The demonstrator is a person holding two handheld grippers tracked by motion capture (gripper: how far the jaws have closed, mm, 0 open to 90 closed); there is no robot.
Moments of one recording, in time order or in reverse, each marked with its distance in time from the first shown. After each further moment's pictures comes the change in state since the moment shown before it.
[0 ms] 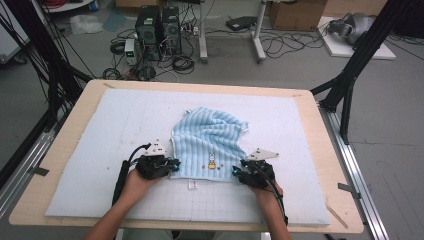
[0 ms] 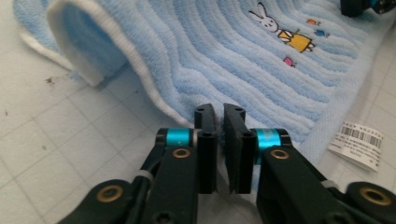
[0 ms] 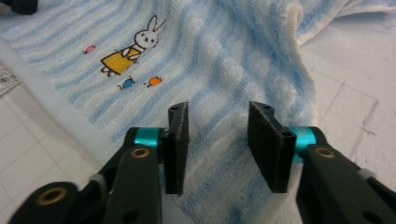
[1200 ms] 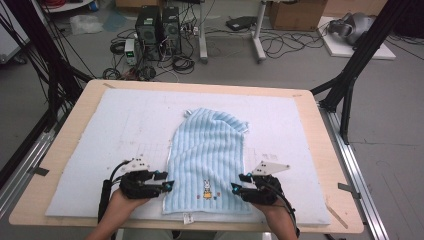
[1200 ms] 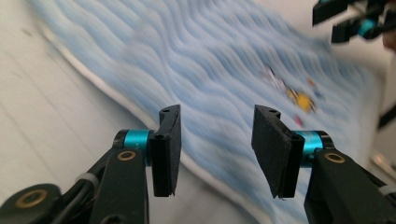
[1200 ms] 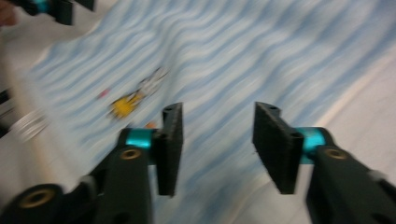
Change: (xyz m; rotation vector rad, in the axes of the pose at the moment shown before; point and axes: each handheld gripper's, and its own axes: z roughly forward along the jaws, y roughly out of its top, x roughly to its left) left arm -0.015 -0.018 -0.048 -0.115 -0.050 -0.159; right arm 0.021 -0.007 -0.041 -0.036 0.152 -0.011
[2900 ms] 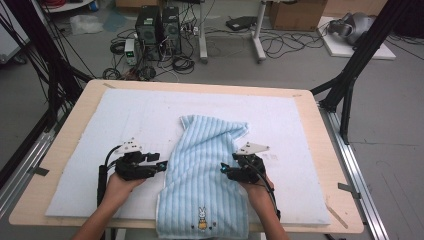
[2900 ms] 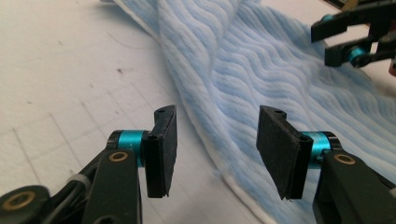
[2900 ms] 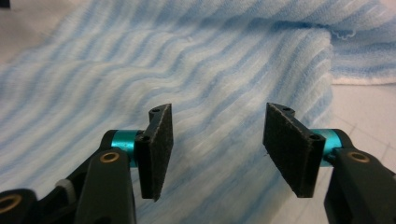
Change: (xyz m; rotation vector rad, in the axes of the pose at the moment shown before) left arm 0.043 0.014 0.003 -0.045 0.052 -0.047; right arm -0.016 0.034 0.055 0.027 -0.095 -0.030
